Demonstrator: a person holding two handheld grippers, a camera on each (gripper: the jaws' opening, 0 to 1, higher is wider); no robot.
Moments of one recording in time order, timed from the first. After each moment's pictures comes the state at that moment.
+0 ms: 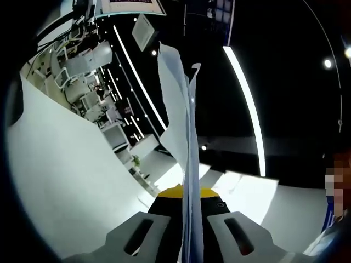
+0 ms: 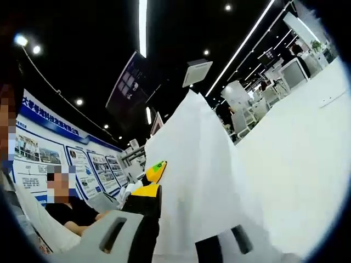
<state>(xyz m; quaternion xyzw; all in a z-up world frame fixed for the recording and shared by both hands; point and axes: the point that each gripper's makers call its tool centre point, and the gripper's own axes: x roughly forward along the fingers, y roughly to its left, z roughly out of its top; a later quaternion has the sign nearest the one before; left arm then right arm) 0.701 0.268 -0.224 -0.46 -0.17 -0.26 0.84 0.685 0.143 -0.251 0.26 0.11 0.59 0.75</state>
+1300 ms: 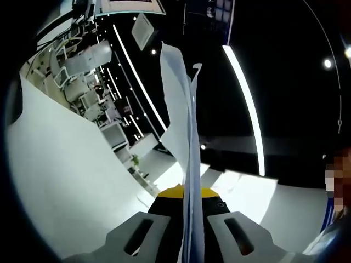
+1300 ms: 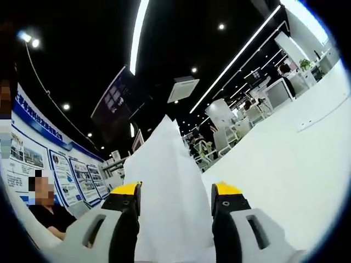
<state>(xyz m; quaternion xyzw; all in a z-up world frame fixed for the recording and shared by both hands) 0.699 0.265 -0.224 -0.45 -0.16 -0.26 0.84 0.723 0.107 -0.239 0.27 0.07 0.53 0.81</state>
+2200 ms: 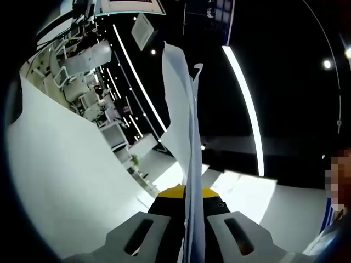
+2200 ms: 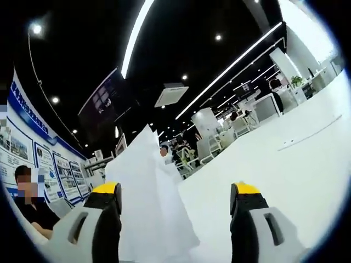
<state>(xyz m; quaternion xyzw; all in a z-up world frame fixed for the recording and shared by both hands) 0.698 0.265 -0.223 -0.46 -0.17 -0.26 0.83 0.751 0.076 -0.234 0.23 0.04 0.47 0.85</state>
